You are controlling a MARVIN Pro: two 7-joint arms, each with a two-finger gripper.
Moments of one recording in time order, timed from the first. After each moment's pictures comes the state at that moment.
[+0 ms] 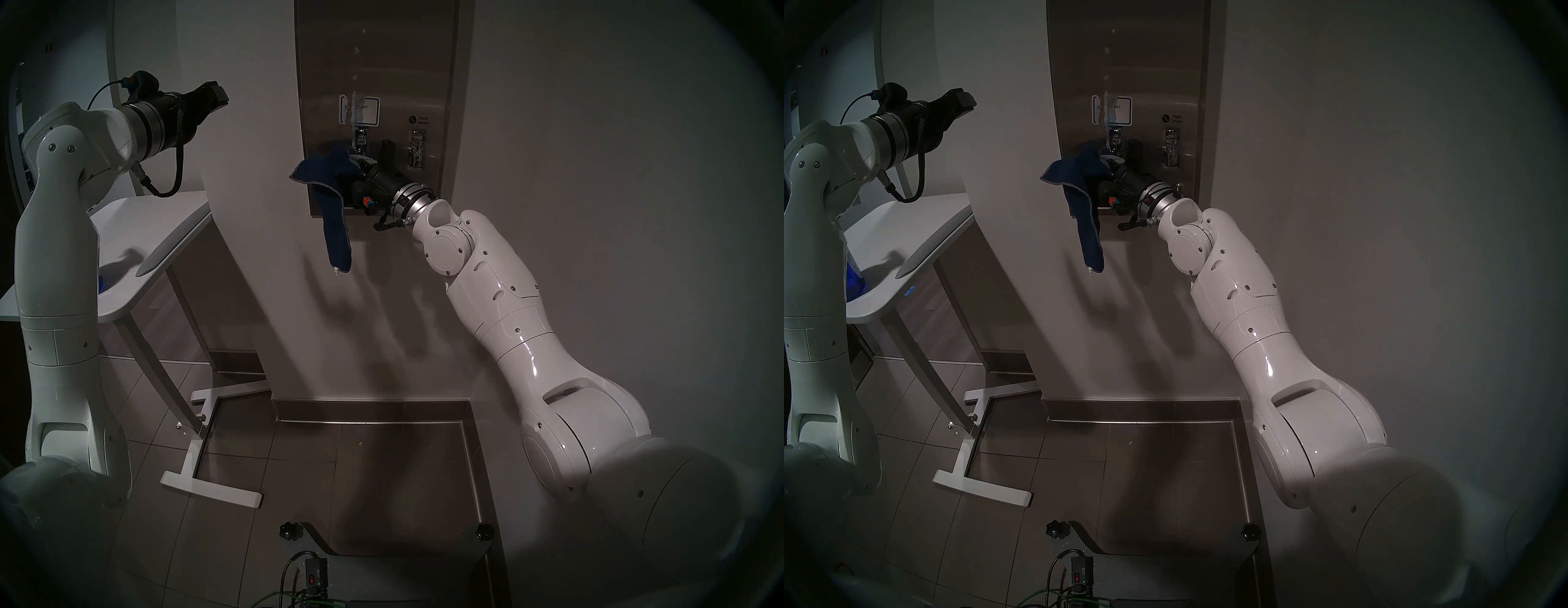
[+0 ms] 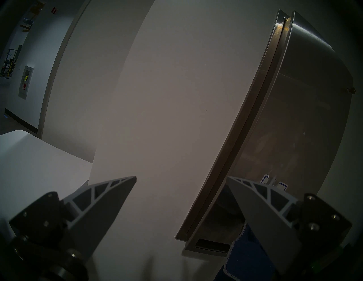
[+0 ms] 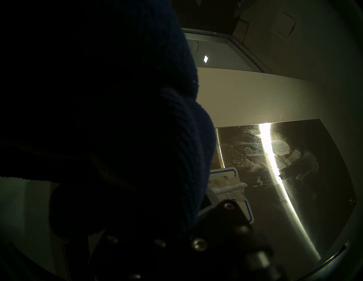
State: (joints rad) left arm 0.90 -1.01 -1.71 -1.92 -1.32 0.87 0.61; right arm -0.73 -1.58 1.21 -1.07 -1.13 -0.44 0.05
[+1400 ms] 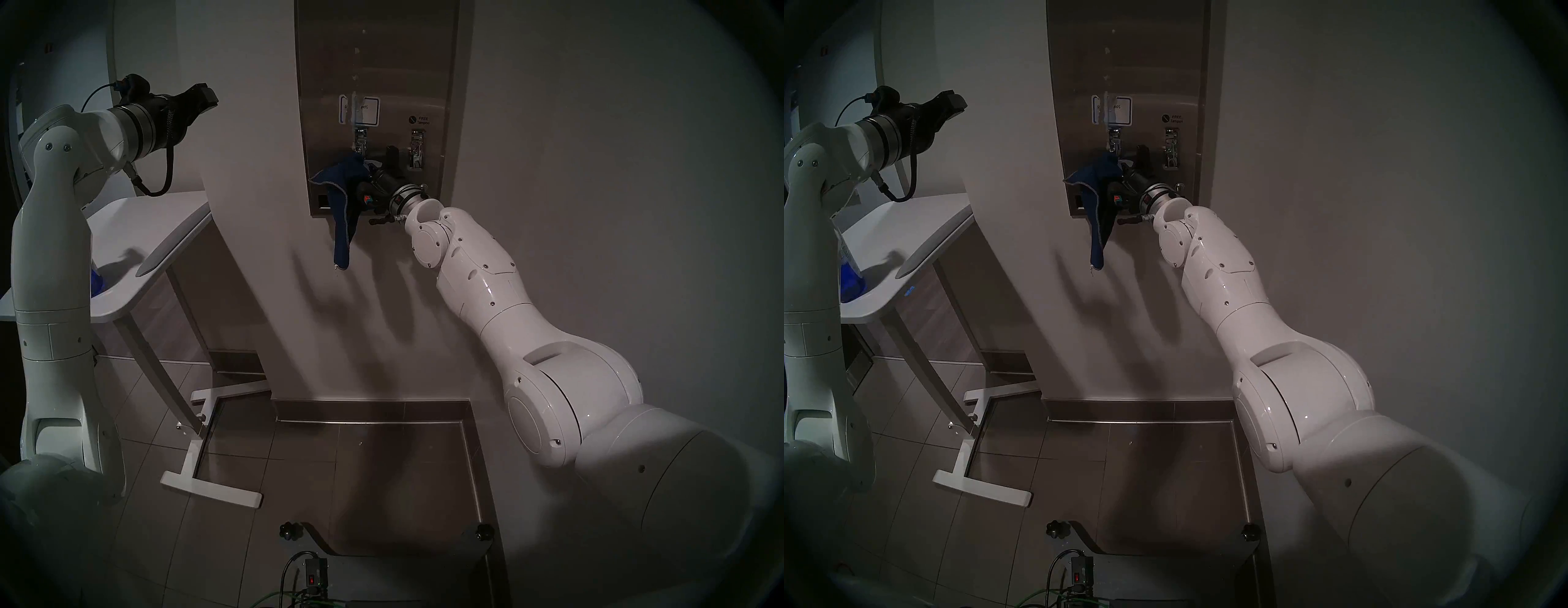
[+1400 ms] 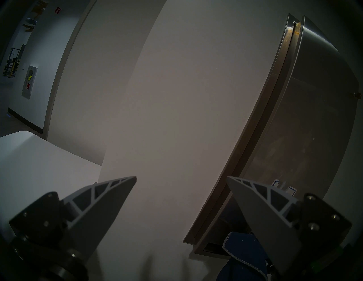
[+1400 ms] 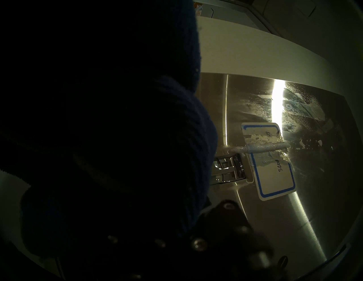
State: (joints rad) left arm 0.89 -0.98 -1.74 -1.88 -1.31 0.87 0.58; right arm -0.57 -1.68 1.24 -0.73 -1.28 -0.29 -0.10
